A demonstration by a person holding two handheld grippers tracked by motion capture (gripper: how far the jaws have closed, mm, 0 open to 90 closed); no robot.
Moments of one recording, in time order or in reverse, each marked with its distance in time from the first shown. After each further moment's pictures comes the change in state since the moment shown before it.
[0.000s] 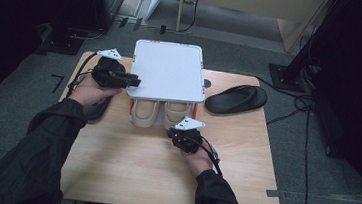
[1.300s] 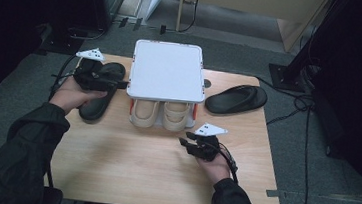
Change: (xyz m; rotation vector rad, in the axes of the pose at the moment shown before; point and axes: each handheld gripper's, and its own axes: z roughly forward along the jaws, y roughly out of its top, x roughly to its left) left arm 0.000 -0.018 -0.045 -0.031 0.038 -0.013; right arm -0.020 -0.025 -0.049 -0.030 0.030 0.074
